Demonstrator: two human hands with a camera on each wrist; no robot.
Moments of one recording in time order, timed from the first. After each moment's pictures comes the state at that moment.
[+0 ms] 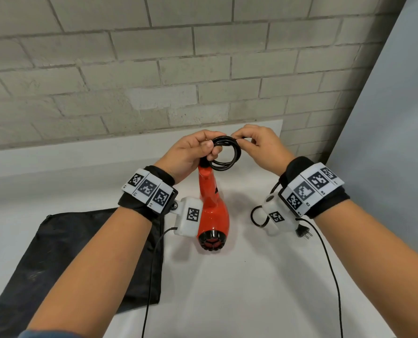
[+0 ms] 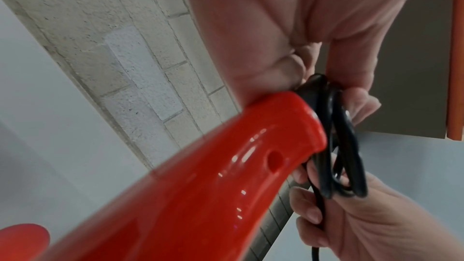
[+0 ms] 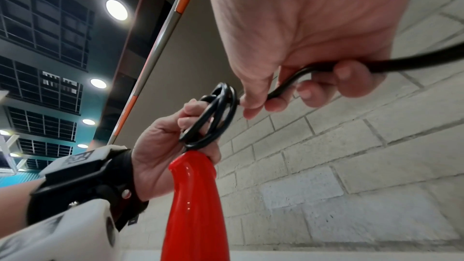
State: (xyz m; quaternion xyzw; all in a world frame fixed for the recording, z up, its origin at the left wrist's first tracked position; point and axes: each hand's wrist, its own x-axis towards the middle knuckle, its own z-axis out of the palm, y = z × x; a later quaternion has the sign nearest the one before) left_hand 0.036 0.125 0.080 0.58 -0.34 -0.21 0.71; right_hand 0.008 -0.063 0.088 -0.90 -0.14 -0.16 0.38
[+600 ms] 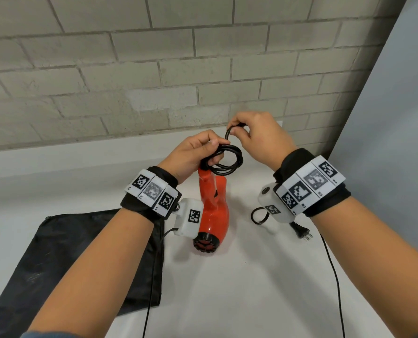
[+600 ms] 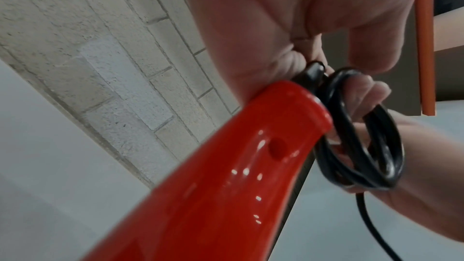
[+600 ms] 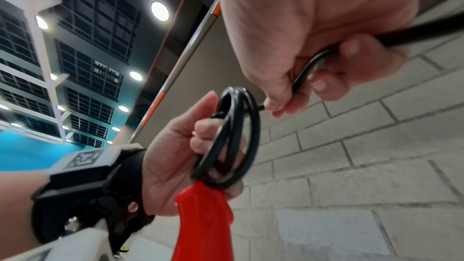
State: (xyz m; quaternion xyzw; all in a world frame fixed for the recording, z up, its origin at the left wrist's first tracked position) left_hand 0.029 0.122 0.086 0.60 -0.37 -0.17 0.69; right_hand -0.005 -0.042 0.122 -0.93 -0.10 -0.23 0.27
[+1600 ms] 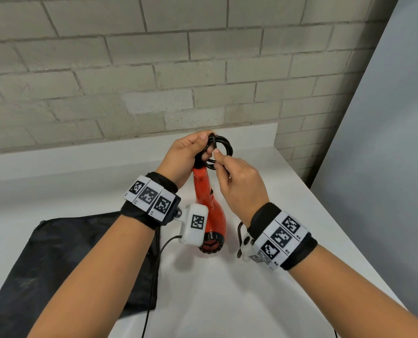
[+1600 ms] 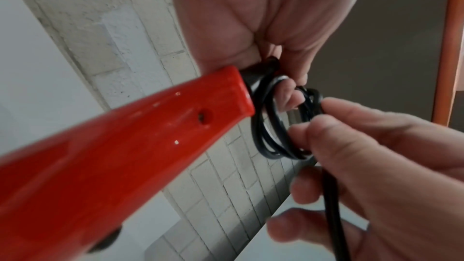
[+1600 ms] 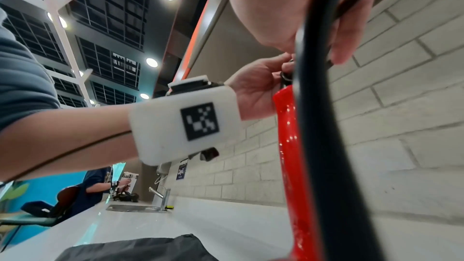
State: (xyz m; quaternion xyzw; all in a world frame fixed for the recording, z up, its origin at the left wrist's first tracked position) left_hand 0.031 0.112 0.082 0.61 -0.24 -0.10 0.75; right_hand -0.040 -0.001 0.051 -0.85 -0.13 -0.44 0.27
